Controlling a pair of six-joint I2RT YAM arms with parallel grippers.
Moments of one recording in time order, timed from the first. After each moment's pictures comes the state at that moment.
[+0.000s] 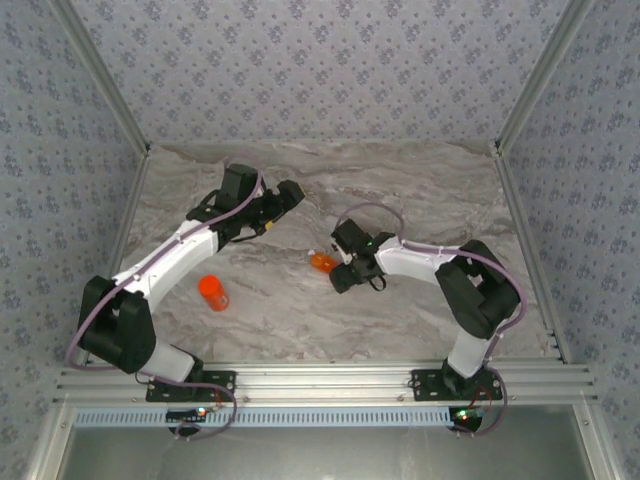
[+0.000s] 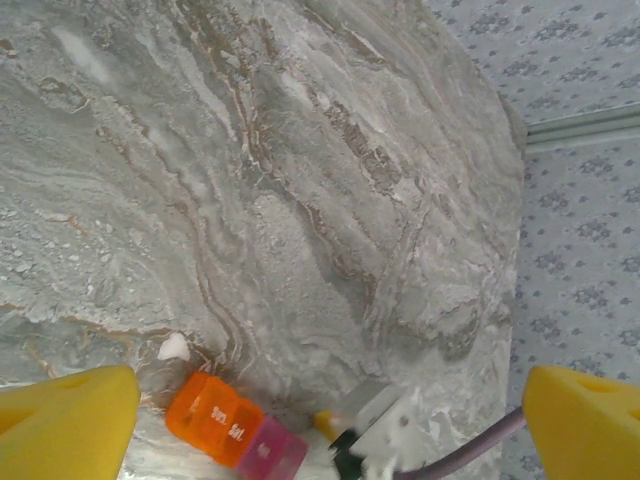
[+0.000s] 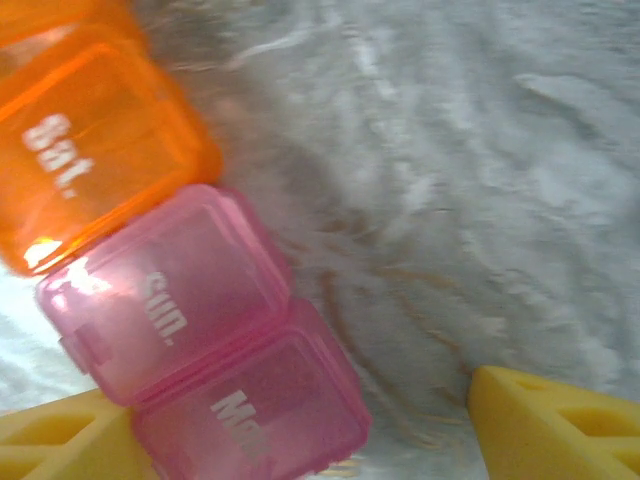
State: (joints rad) left arm -0.47 1.46 1.13 -0.33 0.23 -0.98; right arm 0.70 1.74 1.01 -0.51 0.07 0.18
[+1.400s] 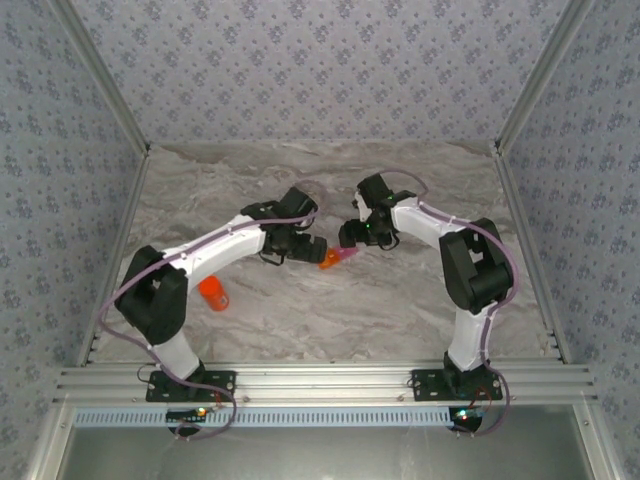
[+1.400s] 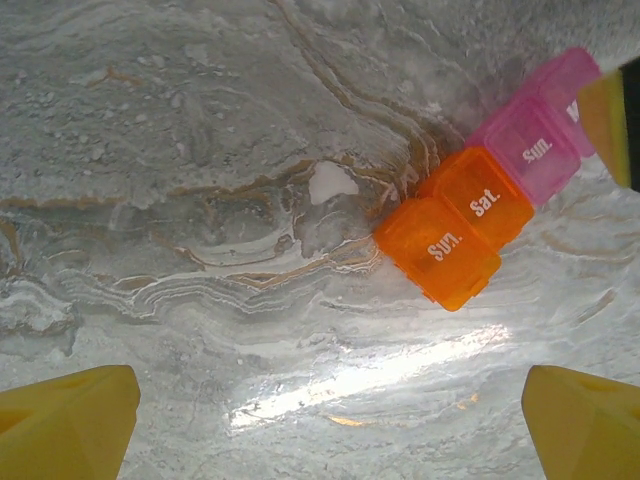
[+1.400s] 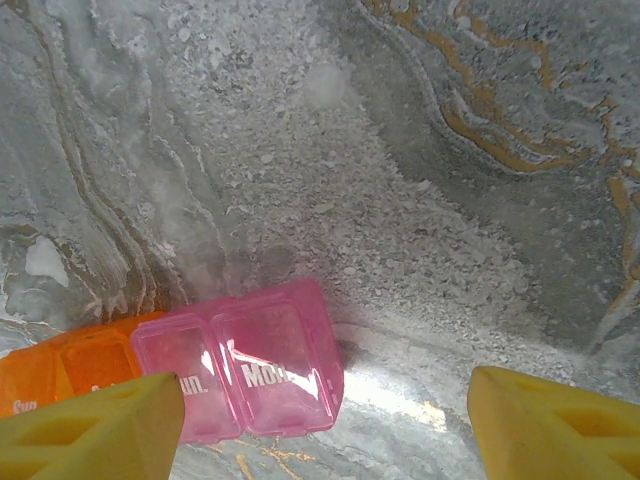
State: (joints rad) left arm -0.73 1.71 1.30 -0.77 -0.04 -0.45; right arm 0.45 1.89 1.31 -0.63 -0.19 0.27
